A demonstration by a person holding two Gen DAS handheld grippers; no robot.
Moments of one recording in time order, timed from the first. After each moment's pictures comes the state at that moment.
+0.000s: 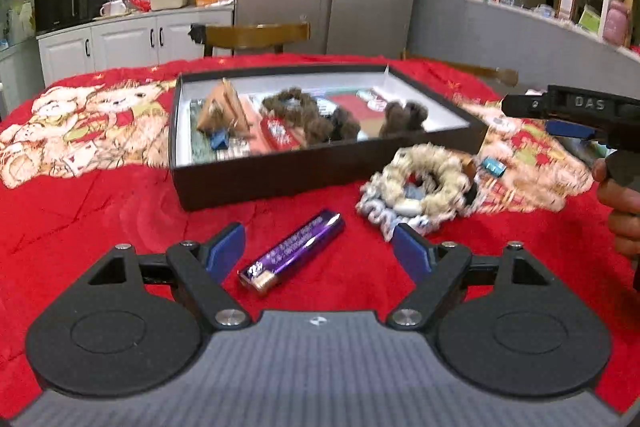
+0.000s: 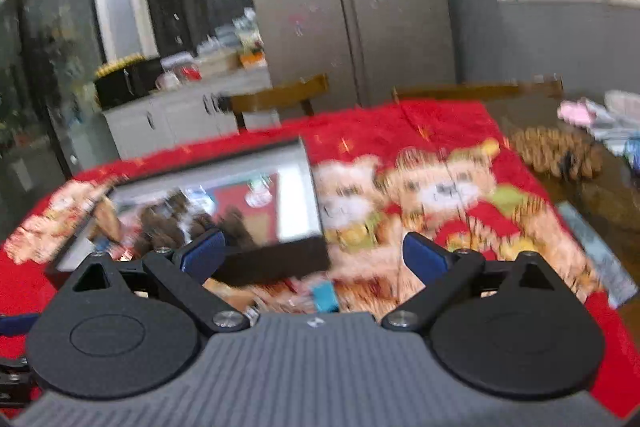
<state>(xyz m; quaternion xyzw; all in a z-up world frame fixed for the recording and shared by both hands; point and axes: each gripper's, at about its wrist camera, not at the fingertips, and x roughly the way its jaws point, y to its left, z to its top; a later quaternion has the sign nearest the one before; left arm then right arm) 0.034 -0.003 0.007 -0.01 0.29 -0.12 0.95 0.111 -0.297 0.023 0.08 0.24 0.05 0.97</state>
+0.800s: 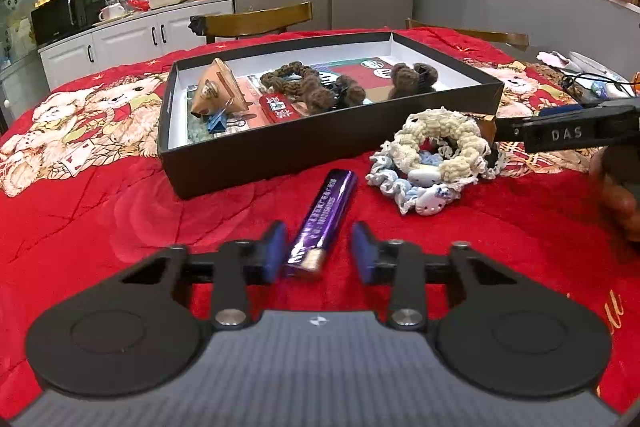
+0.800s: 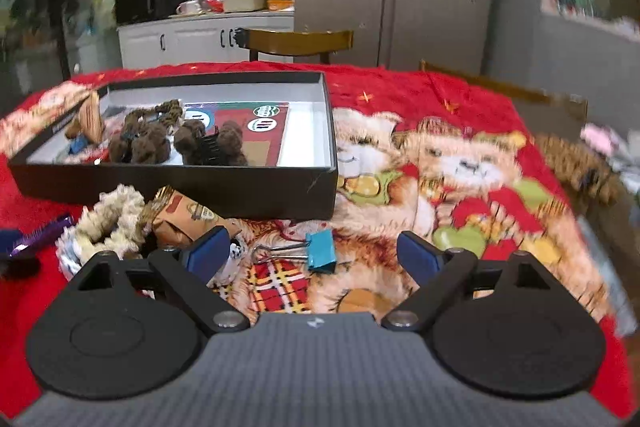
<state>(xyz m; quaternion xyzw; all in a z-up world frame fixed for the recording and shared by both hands) 0.043 -0.017 -0.006 0.04 0.31 -0.11 0.94 0.123 -0.273 -0.009 -0.05 0.28 0.07 0.96</state>
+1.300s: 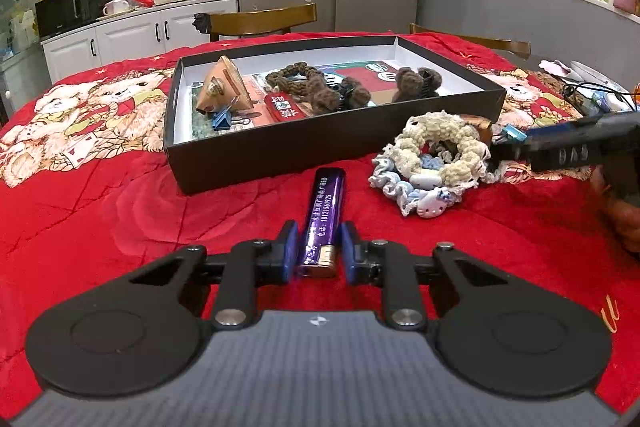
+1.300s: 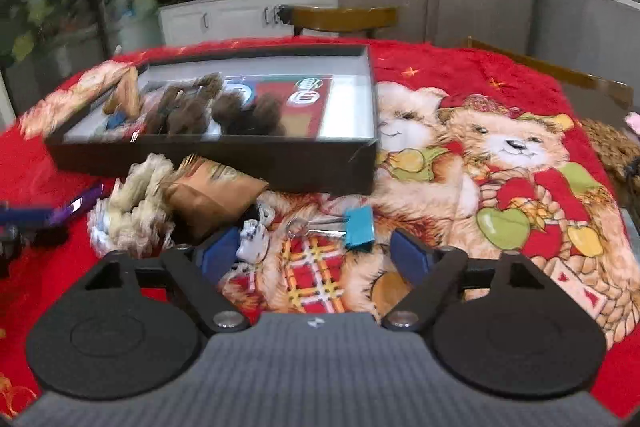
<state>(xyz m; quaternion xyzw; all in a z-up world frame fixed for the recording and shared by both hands) 0.042 -0.013 -0.006 0.03 0.31 -0.10 0.95 0.128 -0.275 -0.017 -0.04 0.32 0.14 0.94</state>
